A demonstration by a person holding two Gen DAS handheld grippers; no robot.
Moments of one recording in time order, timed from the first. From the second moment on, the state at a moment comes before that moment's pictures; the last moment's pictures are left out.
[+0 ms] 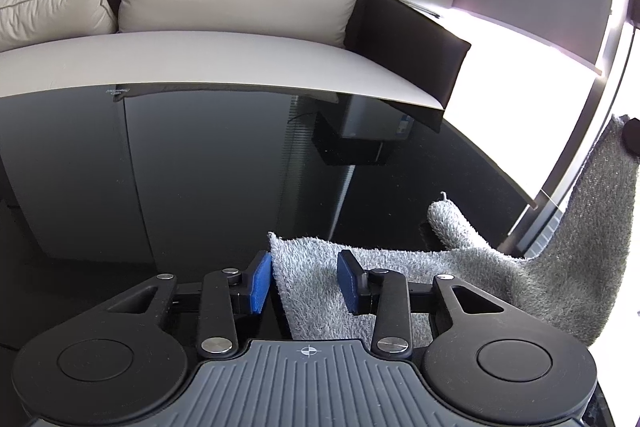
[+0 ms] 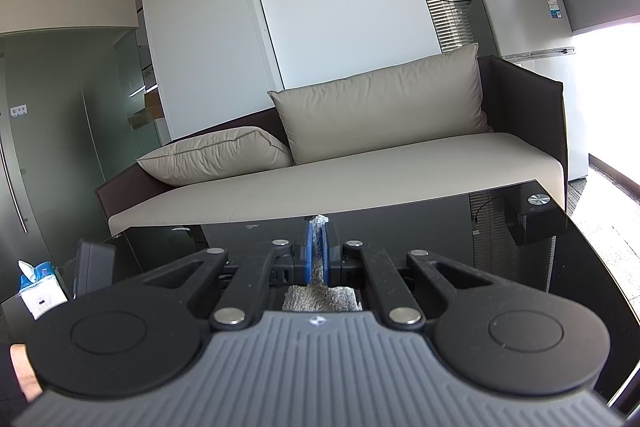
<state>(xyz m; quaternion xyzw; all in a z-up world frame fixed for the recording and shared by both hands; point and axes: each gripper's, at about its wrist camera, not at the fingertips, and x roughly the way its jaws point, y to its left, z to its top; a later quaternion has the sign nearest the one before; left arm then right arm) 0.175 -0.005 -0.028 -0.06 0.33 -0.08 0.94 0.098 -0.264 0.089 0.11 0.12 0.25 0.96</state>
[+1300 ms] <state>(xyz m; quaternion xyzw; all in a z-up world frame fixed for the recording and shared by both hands) 0.146 0.010 0.018 -0.08 0.26 -0.07 0.96 0.108 -0.263 0.084 0.11 0.13 0.22 0.96</state>
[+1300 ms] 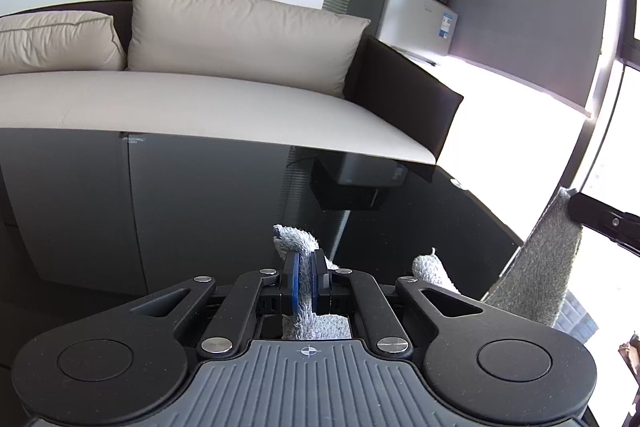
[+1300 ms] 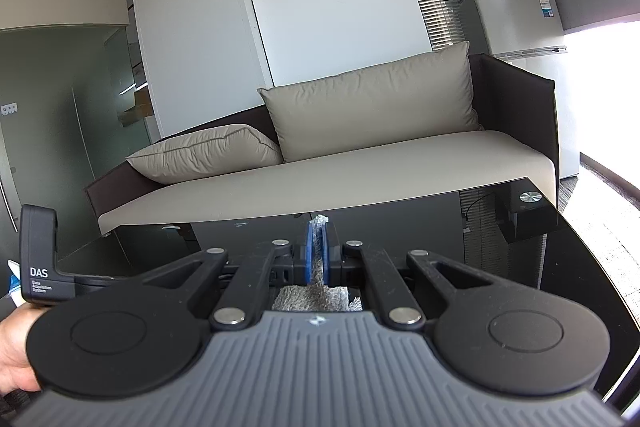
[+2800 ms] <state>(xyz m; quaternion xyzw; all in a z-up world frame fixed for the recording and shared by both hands) 0.162 0.045 -0.018 -0.08 0.32 -0.06 0.94 0.088 -0.257 0.089 0.10 0.08 0.26 0.96</state>
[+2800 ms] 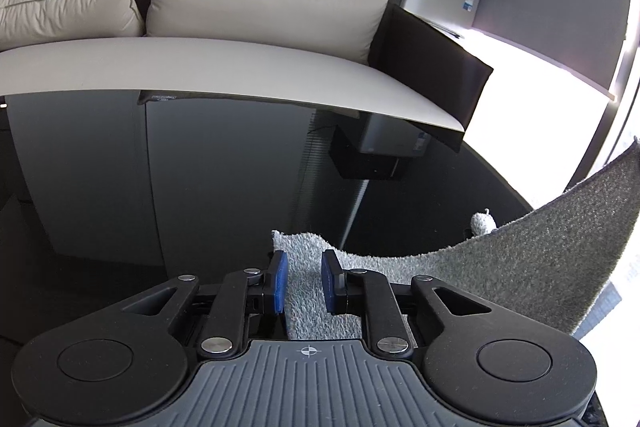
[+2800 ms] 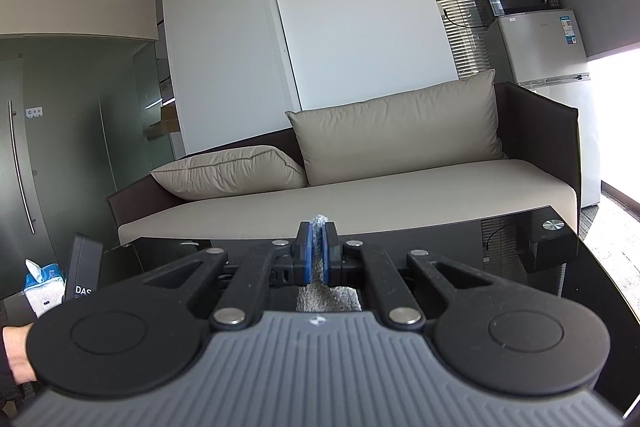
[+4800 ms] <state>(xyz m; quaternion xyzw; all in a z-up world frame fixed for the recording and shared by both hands) 0.116 -0.003 -0.004 0.07 0.30 -0.05 0.95 0.107 -0.258 0.079 0.11 0.12 0.22 0.96</state>
